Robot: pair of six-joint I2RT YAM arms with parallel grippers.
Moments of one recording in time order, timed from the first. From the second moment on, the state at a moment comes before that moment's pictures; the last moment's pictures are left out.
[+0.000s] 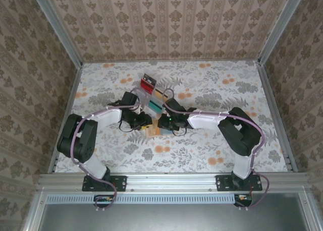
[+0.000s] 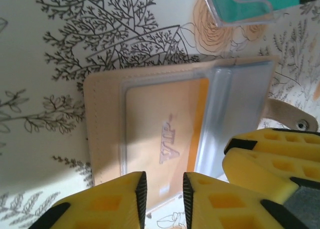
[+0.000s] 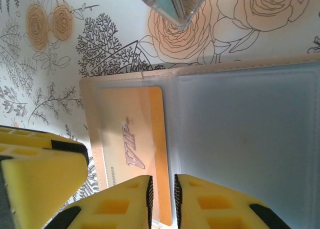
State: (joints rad) left arm -0.43 1.65 0.89 -0.44 0.55 -0.64; right arm 0.75 1.86 1.08 -0.17 -0.20 0.93
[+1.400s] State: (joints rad) left arm -0.45 1.70 0.88 -0.42 0.48 -0.67; right arm 0.70 1.84 0.89 0.15 -0.34 0.92
